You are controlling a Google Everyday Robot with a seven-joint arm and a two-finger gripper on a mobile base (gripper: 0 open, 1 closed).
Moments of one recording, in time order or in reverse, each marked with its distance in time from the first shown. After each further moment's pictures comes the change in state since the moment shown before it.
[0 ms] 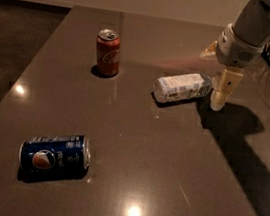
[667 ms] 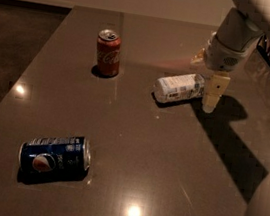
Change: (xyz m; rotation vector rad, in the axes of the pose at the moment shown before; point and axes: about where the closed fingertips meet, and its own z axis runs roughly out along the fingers) arm -0.001 -0.013 0.034 -0.046 0.038 -0.039
